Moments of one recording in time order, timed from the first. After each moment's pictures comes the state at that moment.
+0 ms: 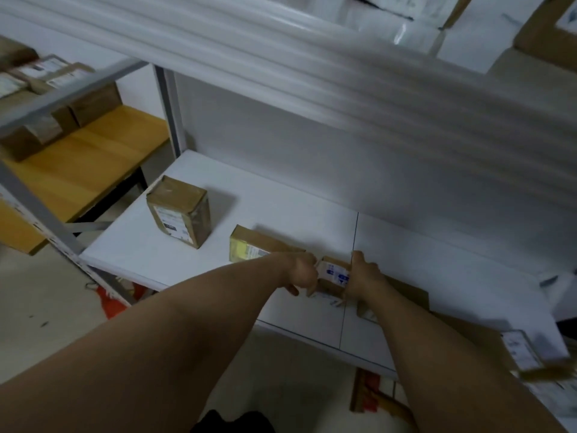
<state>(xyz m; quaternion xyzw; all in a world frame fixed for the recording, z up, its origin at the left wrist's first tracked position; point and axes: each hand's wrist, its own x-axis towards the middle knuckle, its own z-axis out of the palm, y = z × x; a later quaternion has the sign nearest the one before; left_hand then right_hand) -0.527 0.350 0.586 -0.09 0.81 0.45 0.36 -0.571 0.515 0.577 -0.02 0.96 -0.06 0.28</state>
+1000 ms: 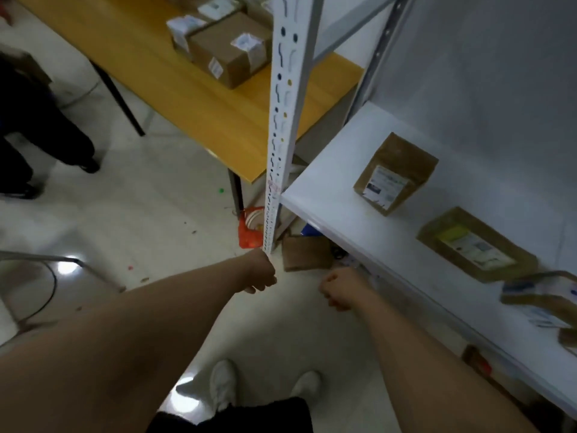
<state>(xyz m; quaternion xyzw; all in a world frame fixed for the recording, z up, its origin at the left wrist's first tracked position) -0.232 -0.042 0.463 -0.40 0.70 0.49 0.33 -0.339 0.142 0.459 -0.06 0.86 -0.18 0.48</state>
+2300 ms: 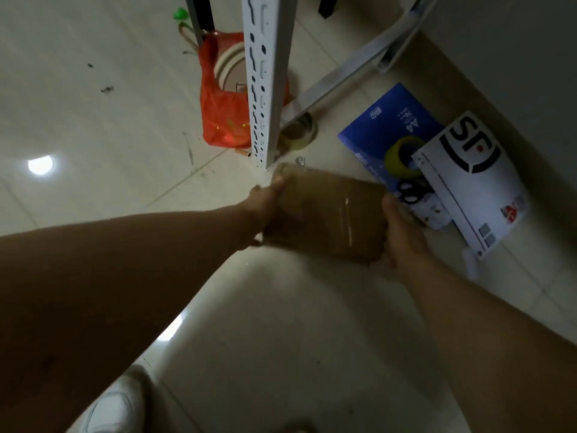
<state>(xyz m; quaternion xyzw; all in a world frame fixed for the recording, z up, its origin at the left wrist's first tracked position) -0.334 -0.030 -0.137 -0.54 0.47 0.67 0.17 -0.505 0.164 -0.161 0.08 0.86 -0.32 0.39</state>
